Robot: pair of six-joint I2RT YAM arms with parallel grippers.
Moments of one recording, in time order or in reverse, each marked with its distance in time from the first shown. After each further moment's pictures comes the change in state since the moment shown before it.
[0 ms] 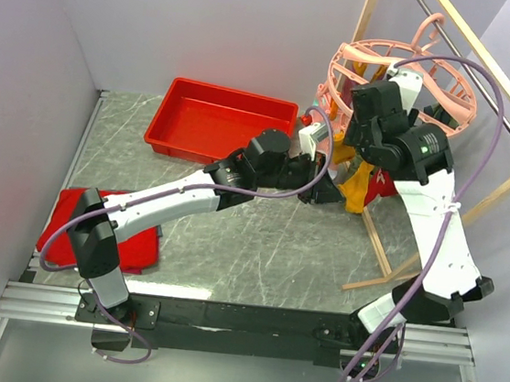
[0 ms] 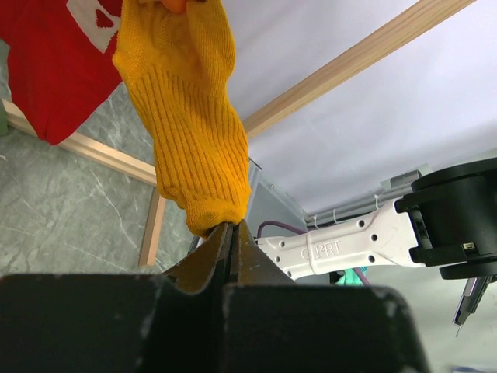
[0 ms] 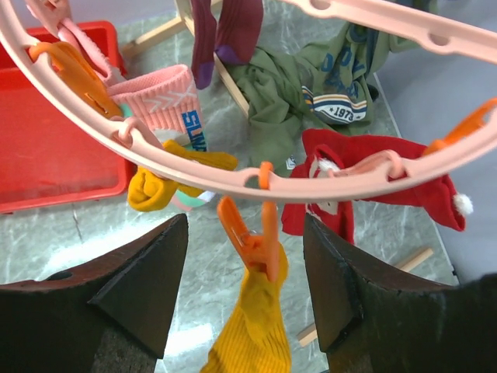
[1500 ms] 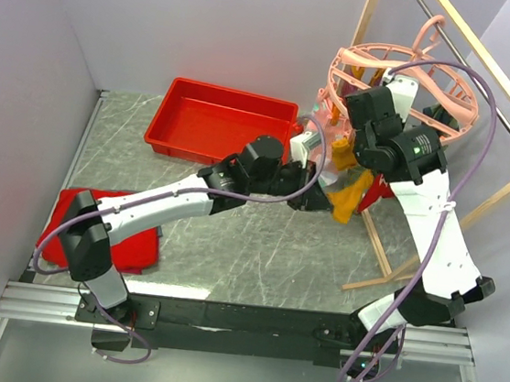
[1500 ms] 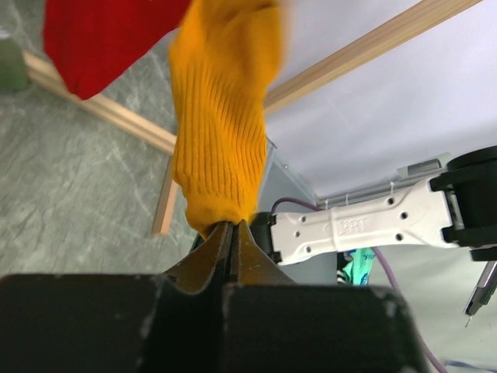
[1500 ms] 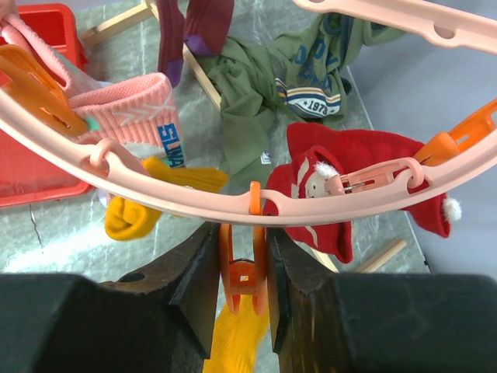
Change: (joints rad) left arm 0.013 -0.047 -0.092 -0.029 -0.003 0.005; right arm -0.002 -0.013 -0.086 0.000 0.055 -0.011
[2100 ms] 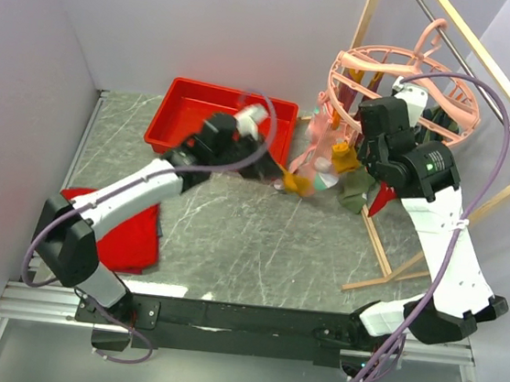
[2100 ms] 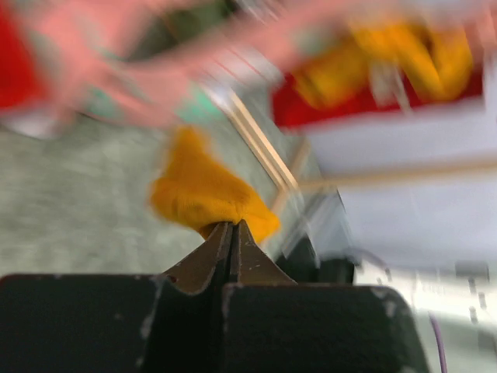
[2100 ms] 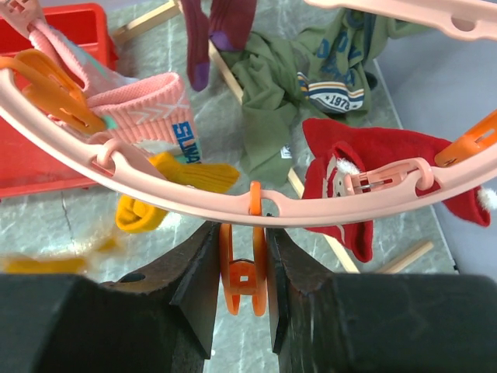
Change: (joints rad) left arm 0.270 -0.113 -0.145 -0.119 -0.007 -0.014; right arm -0.021 -0.111 -0.121 0.080 -0.083 0.000
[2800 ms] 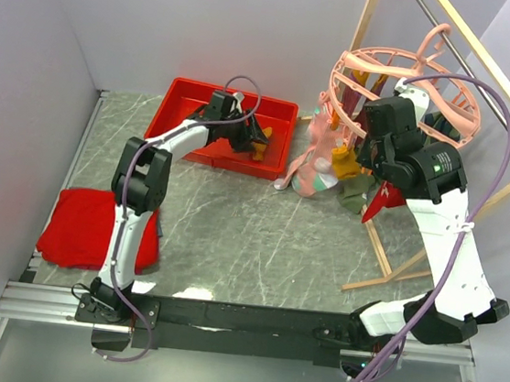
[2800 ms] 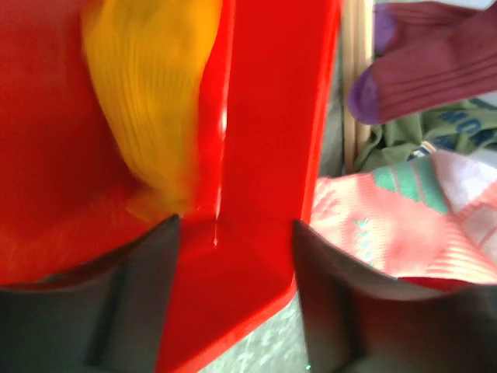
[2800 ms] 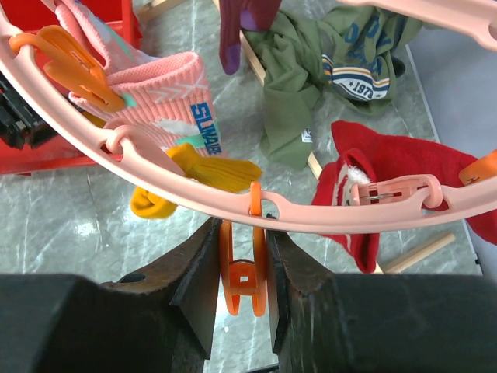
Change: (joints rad) left arm 0.330 0.756 0.546 -0.063 0.060 -0.066; right arm -0.016 -0.006 0.031 -0.040 -0.104 0.017
